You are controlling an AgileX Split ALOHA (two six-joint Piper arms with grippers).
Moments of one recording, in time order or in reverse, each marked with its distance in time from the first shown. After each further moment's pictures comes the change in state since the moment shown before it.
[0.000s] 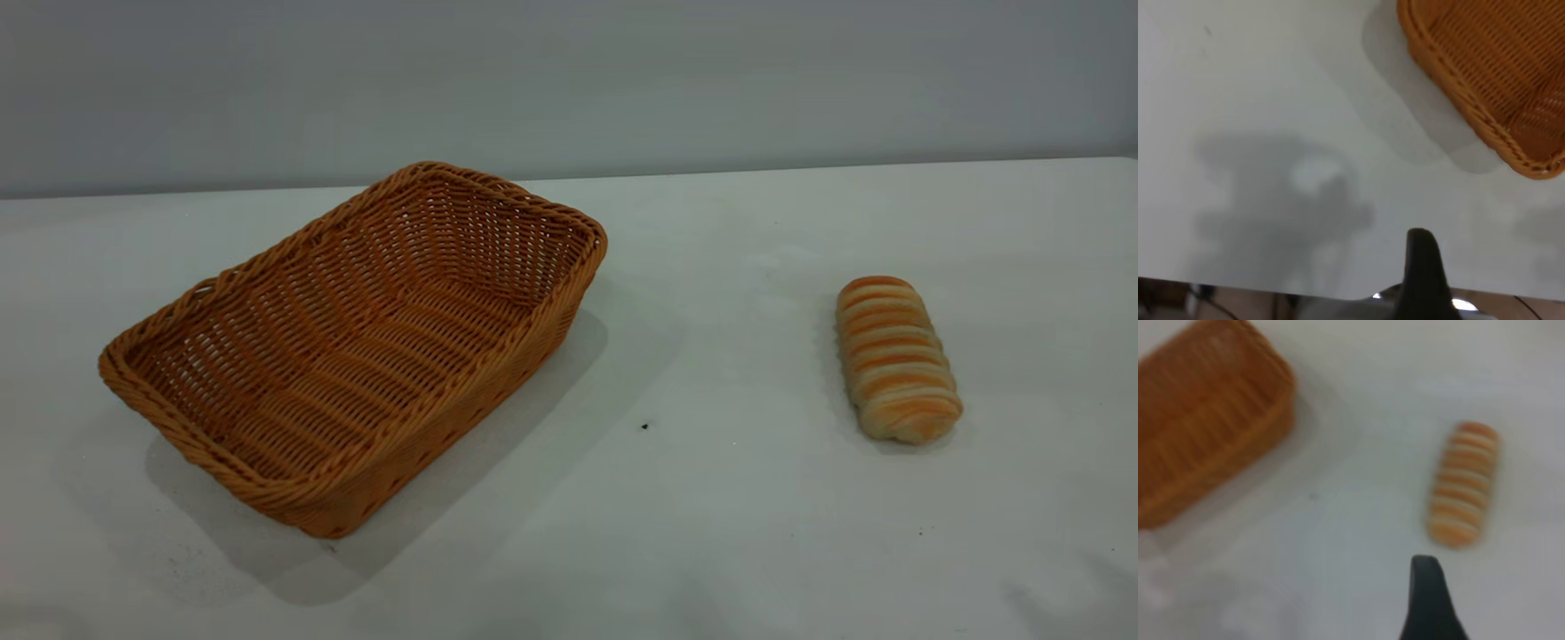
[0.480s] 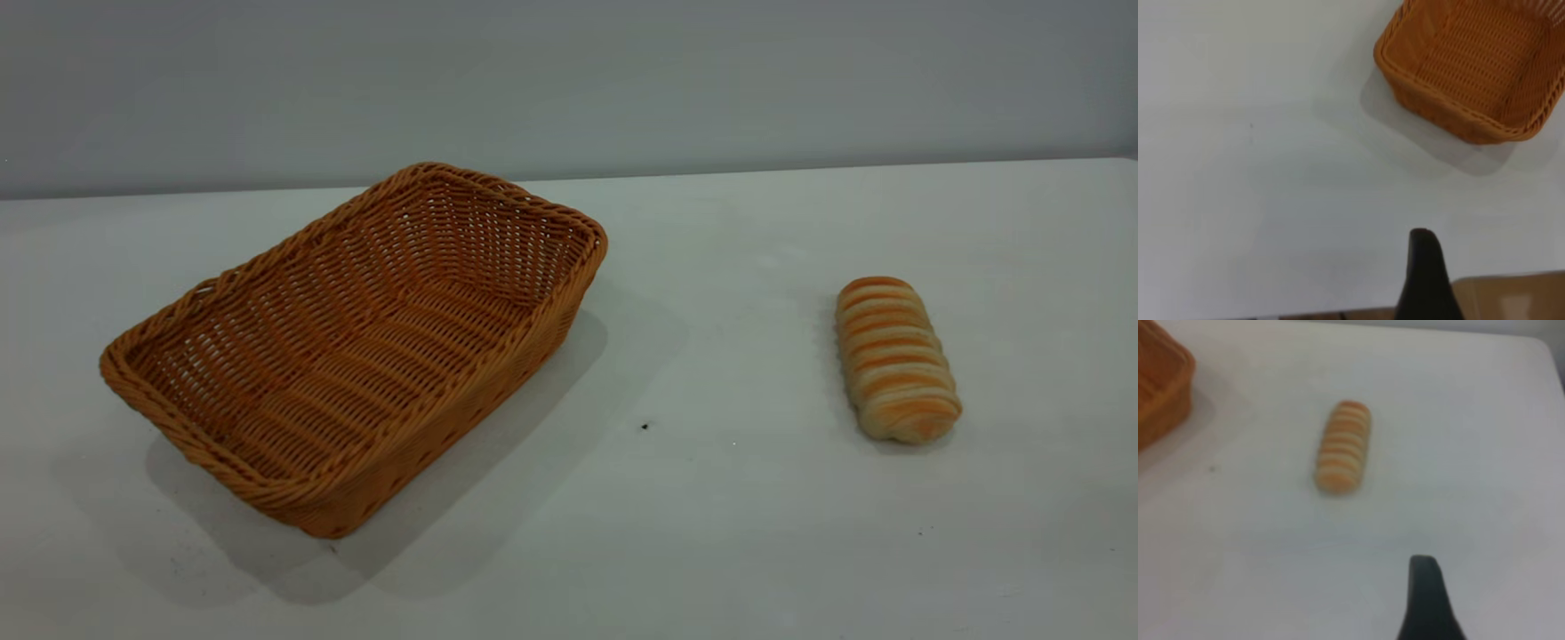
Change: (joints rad) left arm 0.000 -0.767 0.076 0.048 0.312 0.227; right arm 0.000 -0.738 0.070 -0.594 0.391 0.548
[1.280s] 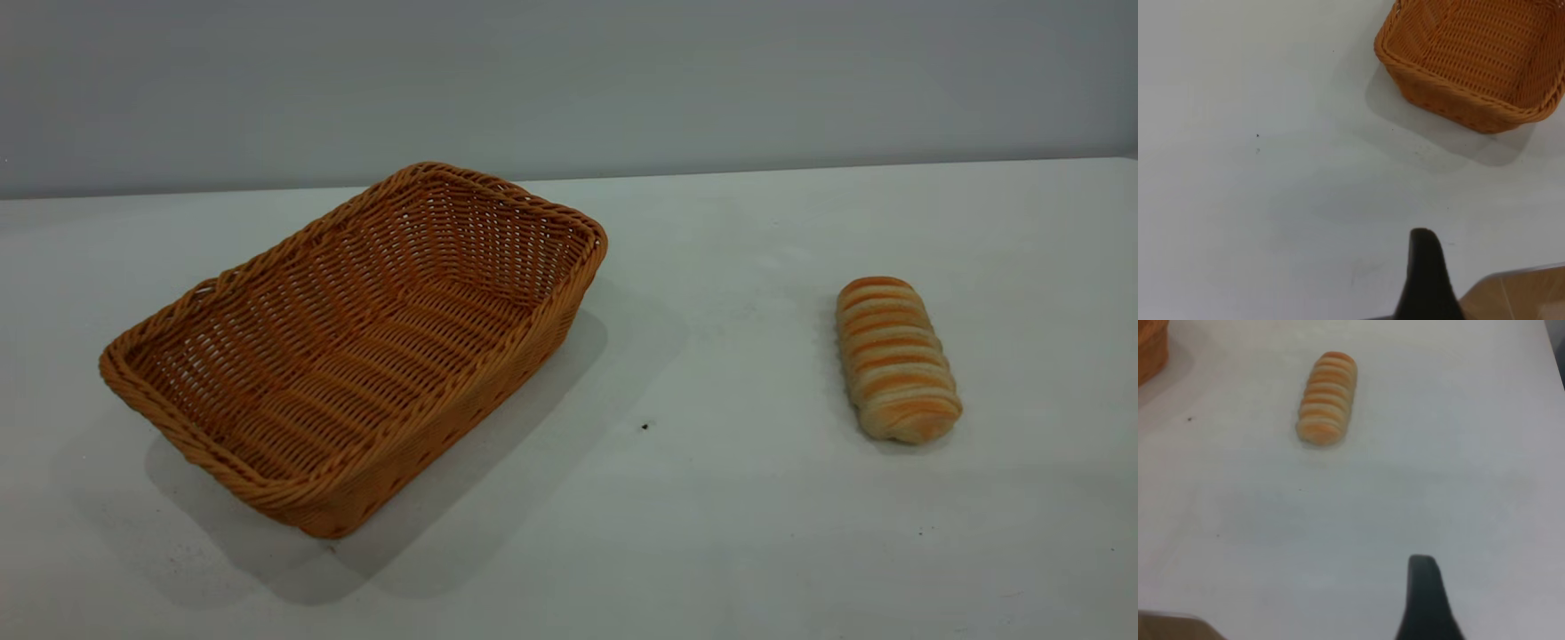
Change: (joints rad) left arm 0.000 -0.251 0.141 0.003 0.018 0.119; right arm 0.000 -0.193 0.056 -0.062 0.179 0.019
